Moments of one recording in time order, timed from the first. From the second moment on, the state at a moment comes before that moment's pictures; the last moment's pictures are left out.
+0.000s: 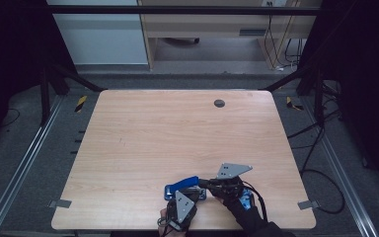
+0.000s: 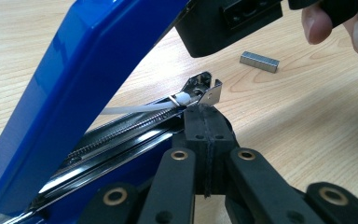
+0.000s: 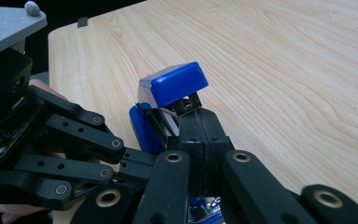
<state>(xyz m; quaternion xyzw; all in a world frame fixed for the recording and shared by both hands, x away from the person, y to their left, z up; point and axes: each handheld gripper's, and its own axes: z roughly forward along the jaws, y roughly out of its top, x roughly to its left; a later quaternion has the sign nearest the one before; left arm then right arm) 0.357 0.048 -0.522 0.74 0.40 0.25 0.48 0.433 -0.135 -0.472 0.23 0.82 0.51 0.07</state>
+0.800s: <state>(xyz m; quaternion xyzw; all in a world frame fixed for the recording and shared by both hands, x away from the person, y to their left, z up) 0.359 0.045 -0.521 0.75 0.39 0.26 0.47 0.435 -0.127 -0.469 0.22 0.82 0.52 0.06</state>
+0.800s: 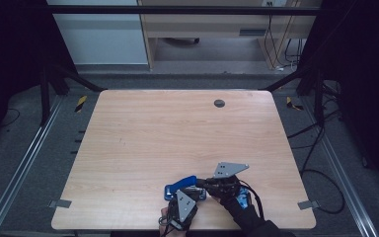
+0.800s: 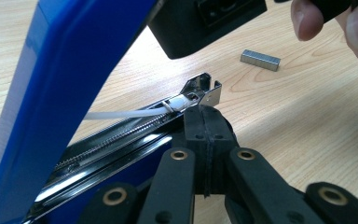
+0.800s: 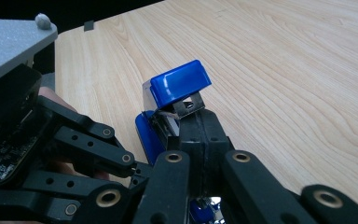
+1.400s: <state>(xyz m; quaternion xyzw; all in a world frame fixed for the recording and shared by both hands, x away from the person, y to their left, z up) 0.359 0.046 -0.521 0.75 0.39 0.25 0.47 0.437 -0.116 -0.460 0.21 0.82 0.53 0.05</state>
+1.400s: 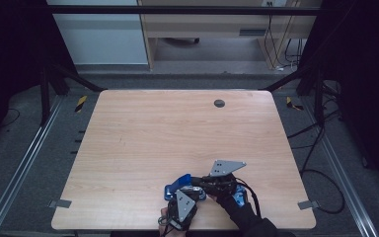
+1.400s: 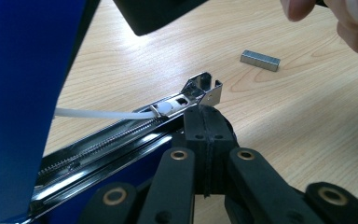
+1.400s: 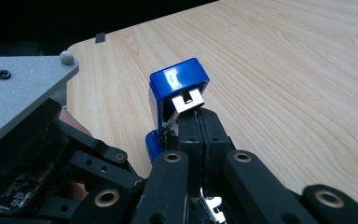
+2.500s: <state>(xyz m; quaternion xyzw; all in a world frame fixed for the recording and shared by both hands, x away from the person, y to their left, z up) 0.358 0.046 -0.521 0.75 0.39 0.25 0.47 0.440 -0.099 -0.451 0.20 0.82 0.54 0.04</state>
